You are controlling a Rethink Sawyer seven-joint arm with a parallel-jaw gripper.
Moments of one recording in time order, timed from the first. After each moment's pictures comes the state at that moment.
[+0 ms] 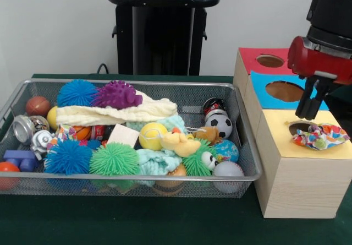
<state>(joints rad) 0.35 -0.37 -0.51 1.23 0.40 0.67 1.68</state>
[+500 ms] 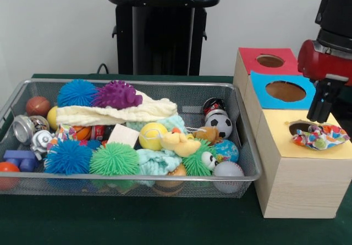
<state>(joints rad) 0.35 -0.37 -0.48 1.22 0.40 0.66 1.68</state>
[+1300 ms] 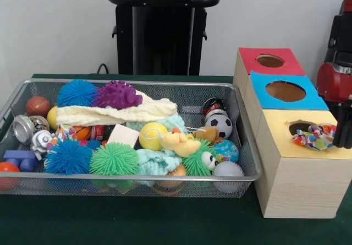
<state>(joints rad) 0.34 -0.35 -0.40 1.22 0.40 0.44 1.68</state>
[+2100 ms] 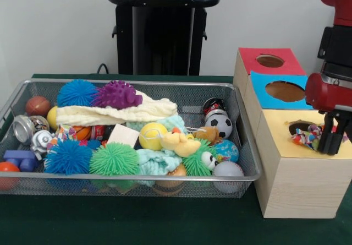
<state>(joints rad) 0.36 -0.31 -0.44 1.22 0.40 0.44 1.68</state>
